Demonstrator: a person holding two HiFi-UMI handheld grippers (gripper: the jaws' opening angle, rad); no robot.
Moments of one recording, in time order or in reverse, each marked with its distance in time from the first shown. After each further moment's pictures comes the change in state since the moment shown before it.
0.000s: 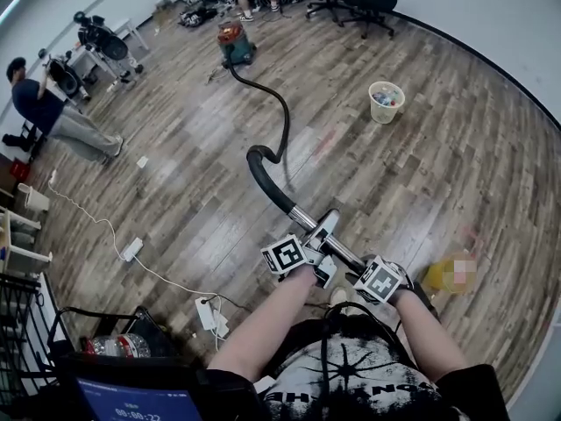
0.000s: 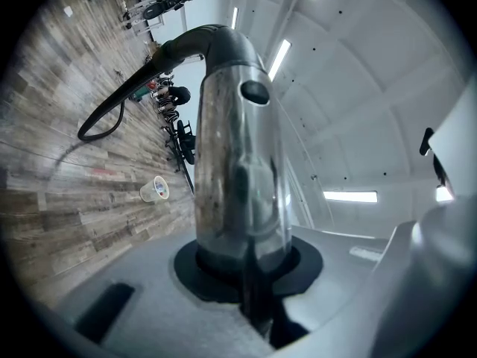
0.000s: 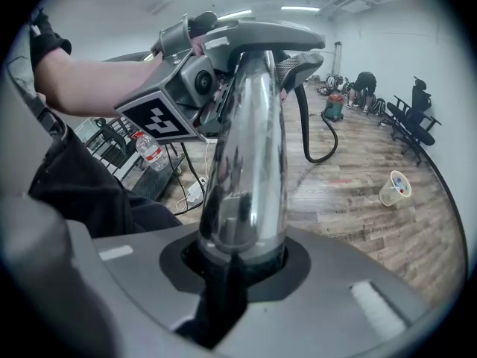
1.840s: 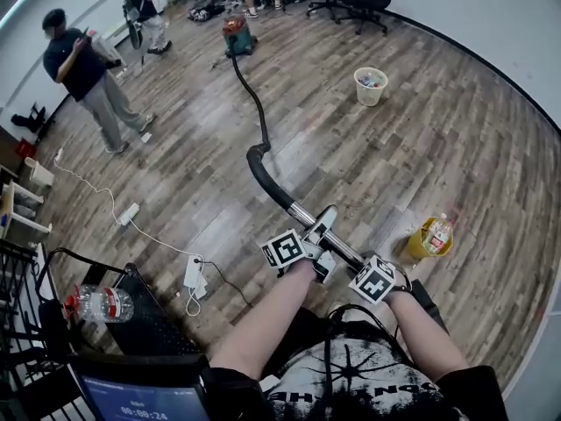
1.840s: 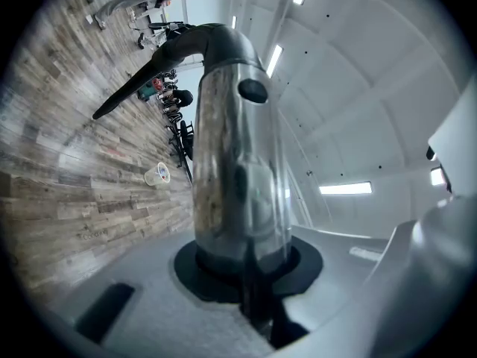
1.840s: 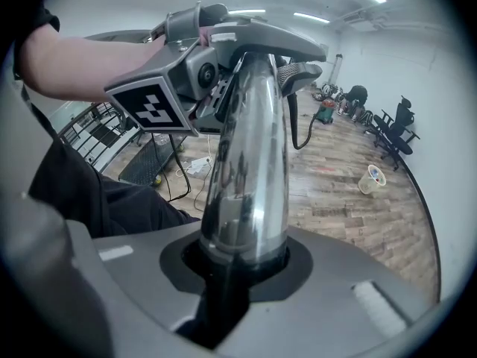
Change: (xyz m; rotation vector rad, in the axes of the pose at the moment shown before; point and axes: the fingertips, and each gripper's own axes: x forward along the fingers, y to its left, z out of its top) left arm -0.094 -0.114 -0.243 -0.004 -0.046 0.018; right arm -0.090 0.156 -0.215 -0.088 0.036 -0.149
